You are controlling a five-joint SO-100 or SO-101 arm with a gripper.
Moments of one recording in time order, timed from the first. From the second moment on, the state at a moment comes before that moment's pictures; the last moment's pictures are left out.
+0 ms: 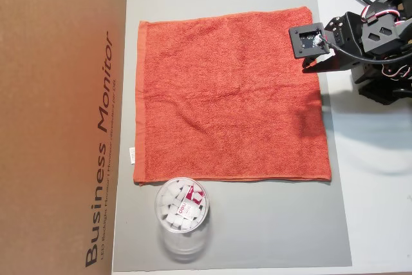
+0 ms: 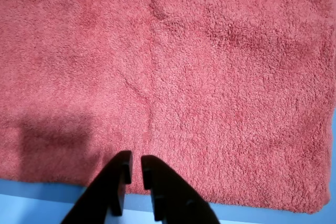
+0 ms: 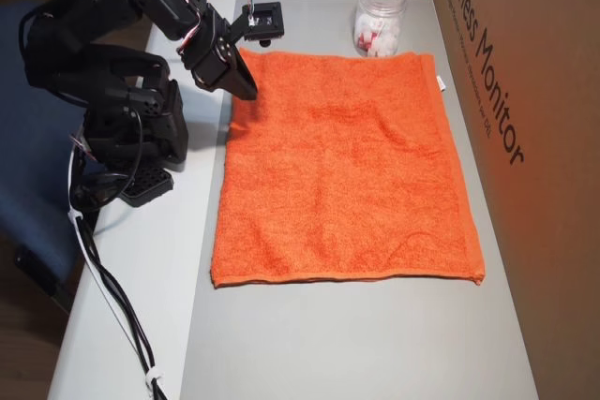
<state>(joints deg) -3.7 162.2 140.0 76.0 82.7</state>
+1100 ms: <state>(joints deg) -9.5 156.3 123.6 76.2 82.7</state>
